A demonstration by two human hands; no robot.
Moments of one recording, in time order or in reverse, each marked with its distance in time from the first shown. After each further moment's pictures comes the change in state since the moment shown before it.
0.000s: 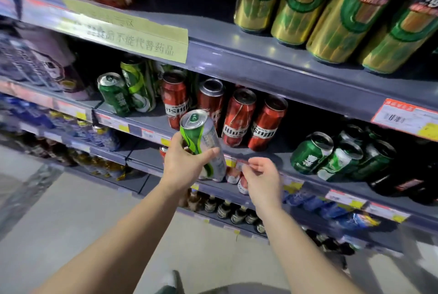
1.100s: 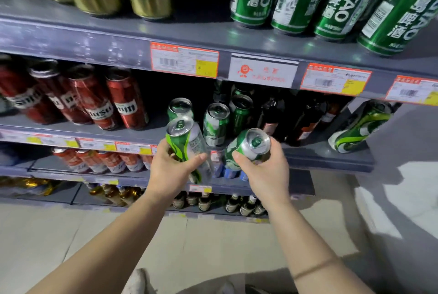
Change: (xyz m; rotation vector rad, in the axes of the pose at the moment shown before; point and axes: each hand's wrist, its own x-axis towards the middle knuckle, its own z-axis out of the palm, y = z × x) left_hand -0.126 0.014 0.248 0.011 -0.189 0.018; right_hand 0.023 0.083 -0.289 0.020 0.184 -0.058
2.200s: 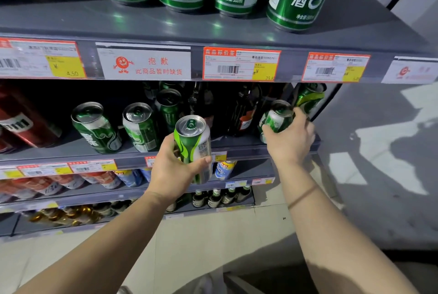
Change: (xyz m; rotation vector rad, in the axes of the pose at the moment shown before) left_hand 0.000 0.006 0.139 0.078 -0.271 0.100; right_hand 0.116 0.056 -0.131 -0.506 0.479 0.156
